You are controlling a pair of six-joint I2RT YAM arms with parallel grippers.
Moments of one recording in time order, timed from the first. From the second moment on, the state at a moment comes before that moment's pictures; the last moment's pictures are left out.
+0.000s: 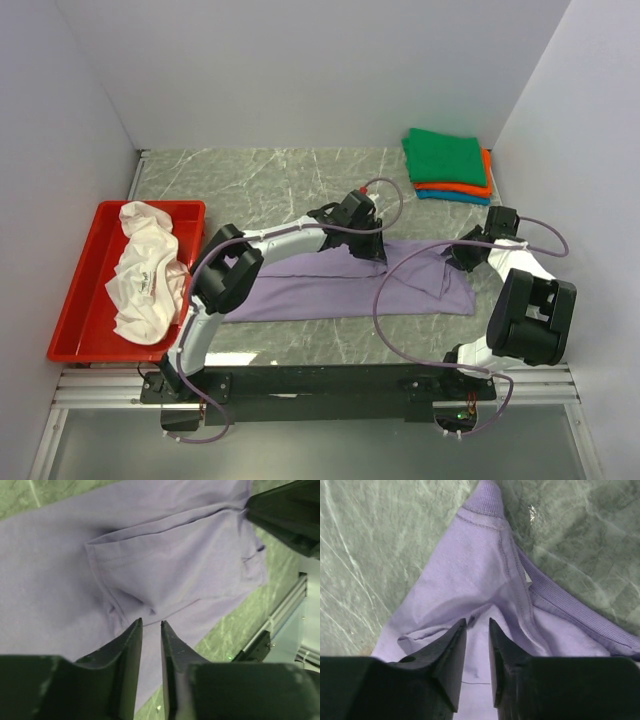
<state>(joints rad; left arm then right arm) -0.86 2.15 1.66 -0.27 0.28 -0.69 -0.32 1.47 0.80 -0.37 -0.23 0.72</state>
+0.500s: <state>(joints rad) -0.88 2.23 1.66 -0.29 0.20 -0.67 -0.23 1.24 0.75 -0.37 -0.22 0.75</state>
